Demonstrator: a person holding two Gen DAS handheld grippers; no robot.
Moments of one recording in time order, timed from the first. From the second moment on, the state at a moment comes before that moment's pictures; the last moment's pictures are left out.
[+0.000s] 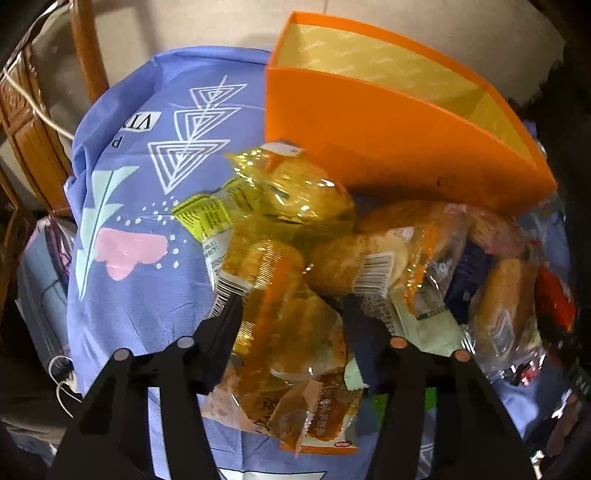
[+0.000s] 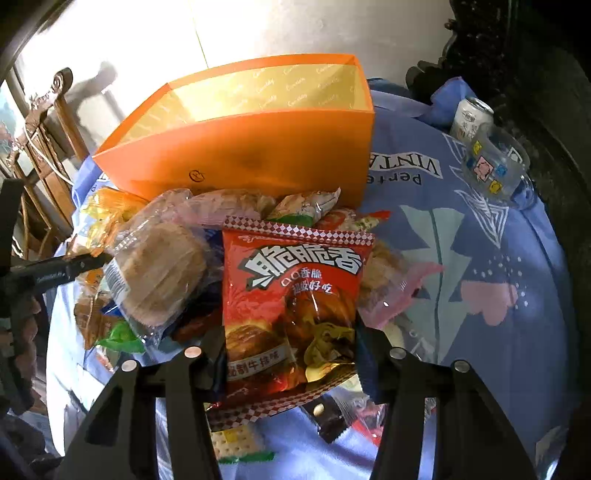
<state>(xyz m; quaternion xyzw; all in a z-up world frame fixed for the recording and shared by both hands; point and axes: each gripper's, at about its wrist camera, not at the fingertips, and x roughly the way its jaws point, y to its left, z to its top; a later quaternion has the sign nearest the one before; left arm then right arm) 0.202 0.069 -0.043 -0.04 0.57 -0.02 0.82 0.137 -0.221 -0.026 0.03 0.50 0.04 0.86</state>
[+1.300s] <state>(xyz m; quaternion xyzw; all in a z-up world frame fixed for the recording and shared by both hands) 0.179 0.031 0.096 -0.04 0.47 -0.08 0.88 0.134 -0.214 0.065 0.02 0.42 0.06 0.91</state>
